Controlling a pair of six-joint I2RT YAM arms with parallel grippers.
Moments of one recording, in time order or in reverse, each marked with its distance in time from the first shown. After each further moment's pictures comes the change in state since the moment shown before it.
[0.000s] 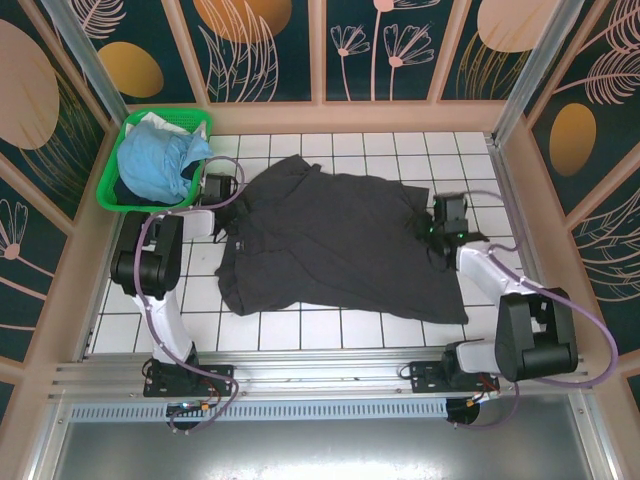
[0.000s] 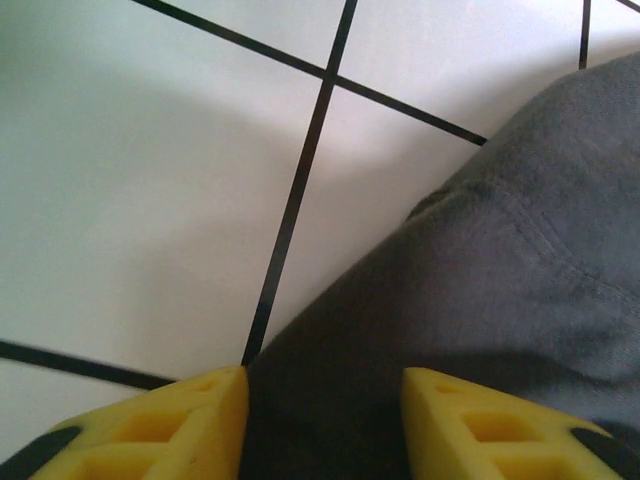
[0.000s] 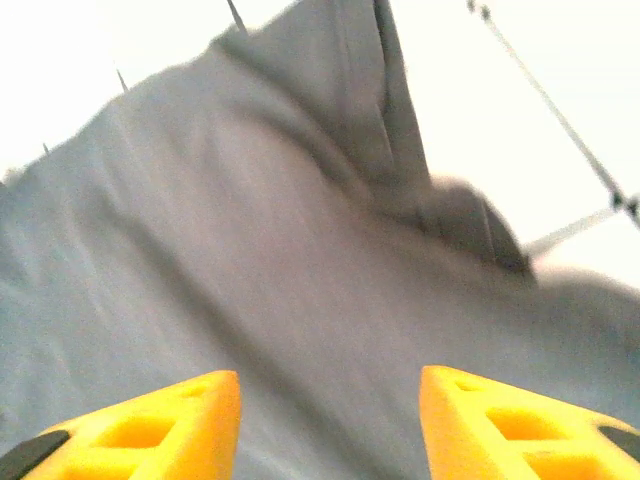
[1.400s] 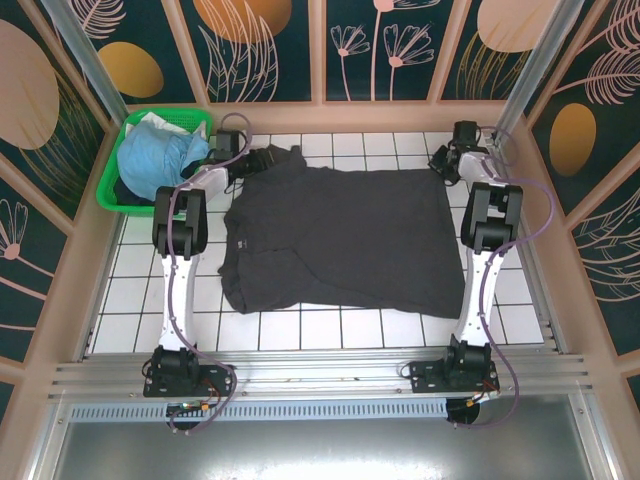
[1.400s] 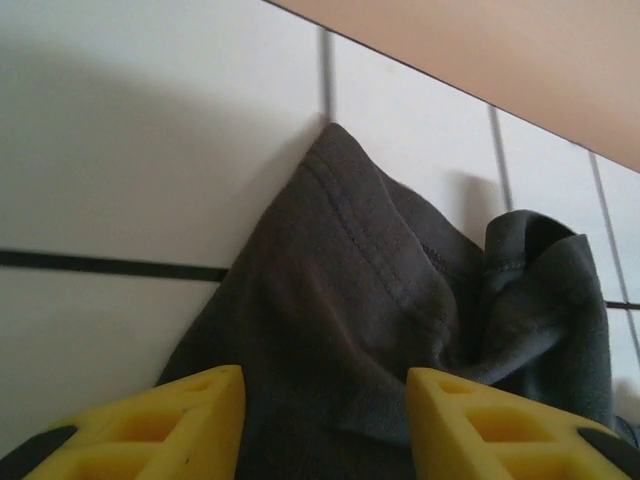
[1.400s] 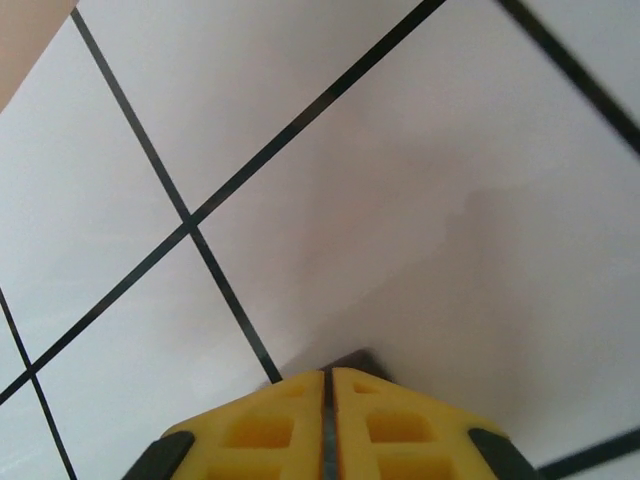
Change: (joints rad) left arm 0.046 0.558 0.851 -0.170 0.346 0.029; right arm -0.241 1.110 1.260 -0.306 -0.104 -0.114
